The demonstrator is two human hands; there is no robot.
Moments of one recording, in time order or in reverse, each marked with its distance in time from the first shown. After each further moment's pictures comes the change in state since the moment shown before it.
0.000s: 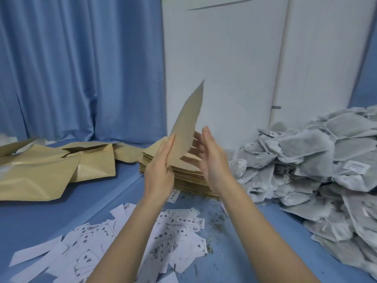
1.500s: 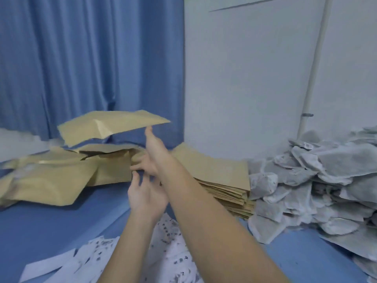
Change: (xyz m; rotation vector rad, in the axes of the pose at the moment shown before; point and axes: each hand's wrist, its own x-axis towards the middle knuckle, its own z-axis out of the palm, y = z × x) left_hand 0.020 -0.070 -0.028 -1.628 0.184 -0.762; right_hand 0.106 0.061 0.145 0.008 -0.074 0.588
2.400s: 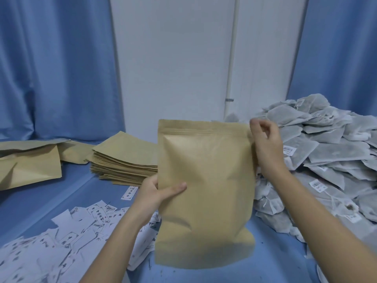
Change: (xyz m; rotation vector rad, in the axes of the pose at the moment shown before) left_hand -0.069 -0.126 0.041 1.028 -0.461 -0.129; right_hand -0.244 -0.033 -0.307 -0.543 0.945 -0.871
